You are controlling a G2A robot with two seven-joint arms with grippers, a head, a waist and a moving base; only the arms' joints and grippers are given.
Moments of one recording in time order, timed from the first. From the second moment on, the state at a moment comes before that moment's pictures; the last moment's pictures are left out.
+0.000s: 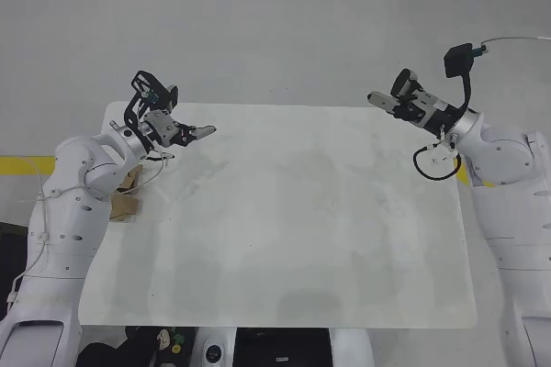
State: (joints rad) left arm 0.85 -1.03 -1.34 -1.34 1.09 -0.72 -0.24; right arm -0.73 -1.08 1.33 -1.31 -0.30 -0.66 0.63
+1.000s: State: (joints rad) left arm 0.87 -1.03 -1.36 -1.34 1.03 -0.72 -0.26; right arm -0.73 -1.08 1.33 -1.31 -0.30 -0.66 0.63
